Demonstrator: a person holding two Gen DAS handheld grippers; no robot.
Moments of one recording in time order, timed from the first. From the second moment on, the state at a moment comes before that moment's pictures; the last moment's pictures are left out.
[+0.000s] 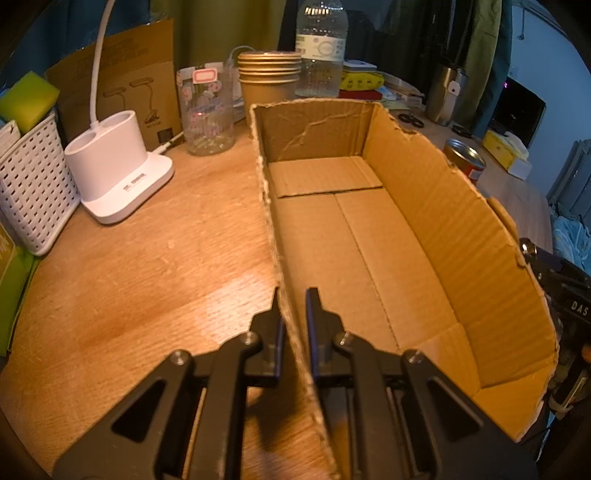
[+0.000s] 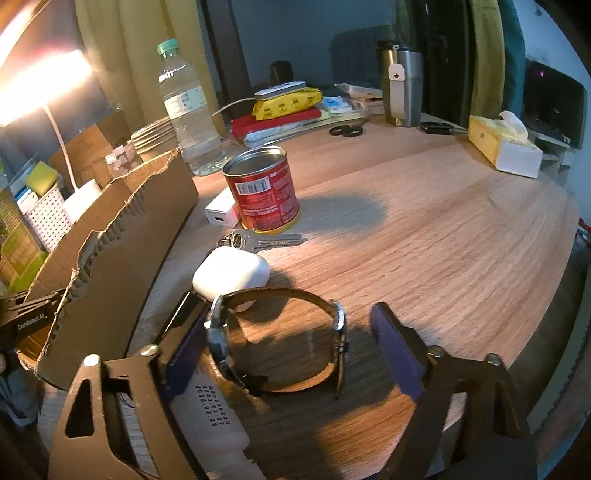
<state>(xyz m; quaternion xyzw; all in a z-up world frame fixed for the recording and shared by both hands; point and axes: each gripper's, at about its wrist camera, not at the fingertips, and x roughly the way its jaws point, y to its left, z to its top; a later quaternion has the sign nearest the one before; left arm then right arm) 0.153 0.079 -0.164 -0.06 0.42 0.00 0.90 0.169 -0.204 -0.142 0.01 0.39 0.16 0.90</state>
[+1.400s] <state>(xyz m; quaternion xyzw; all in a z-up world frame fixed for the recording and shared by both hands) 0.152 0.078 -0.165 -0.06 0.42 0.00 0.90 0.154 -0.196 -0.071 0.05 0.29 0.22 0.93</state>
